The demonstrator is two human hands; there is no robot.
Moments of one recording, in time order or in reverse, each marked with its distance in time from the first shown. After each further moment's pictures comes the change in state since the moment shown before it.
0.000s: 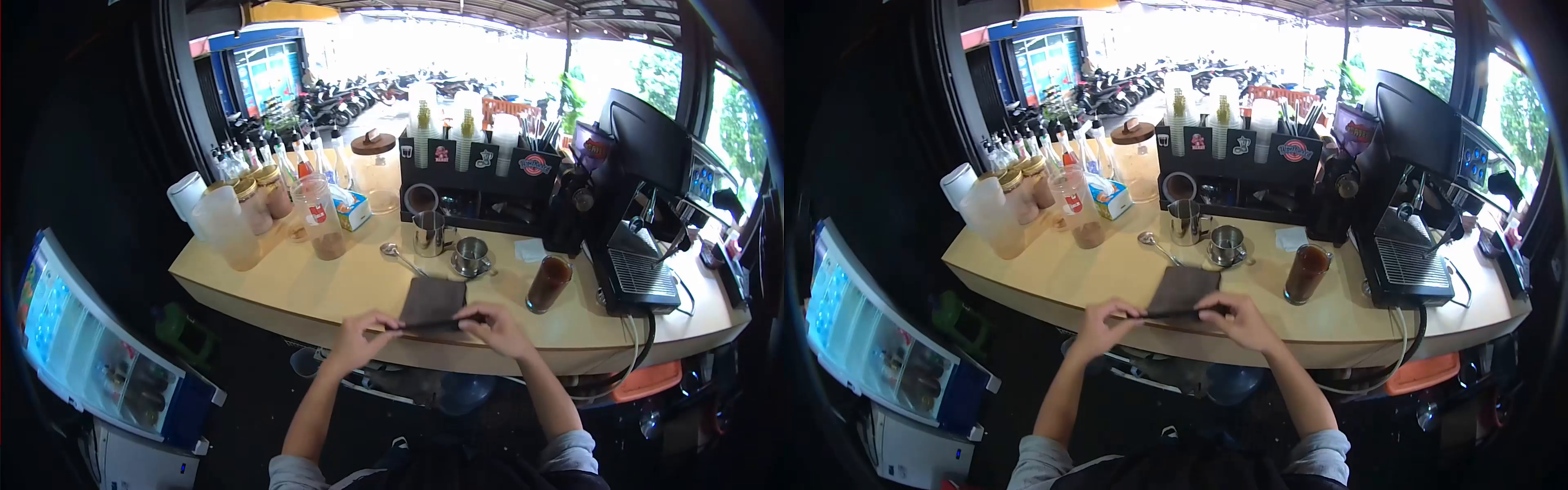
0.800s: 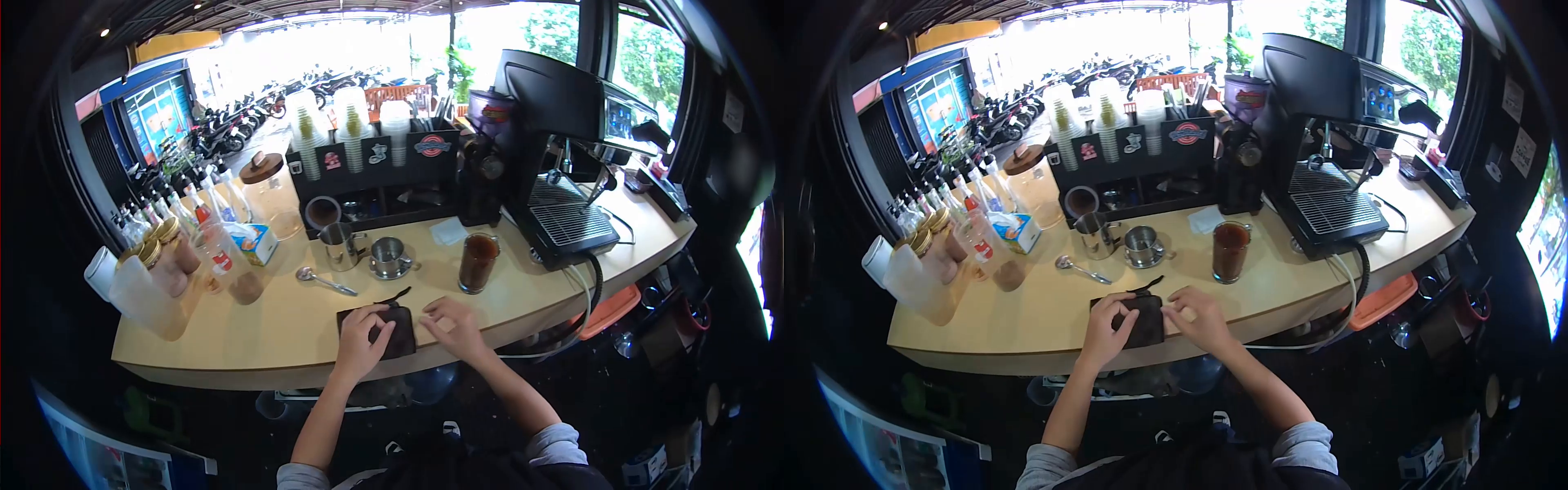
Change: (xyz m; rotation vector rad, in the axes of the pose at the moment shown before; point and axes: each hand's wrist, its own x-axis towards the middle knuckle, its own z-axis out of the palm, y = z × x) left_hand 0.058 -0.028 0.089 0.291 -0.131 0.165; right_hand -0.033 0.045 -0.004 -0.494 0.377 -0.060
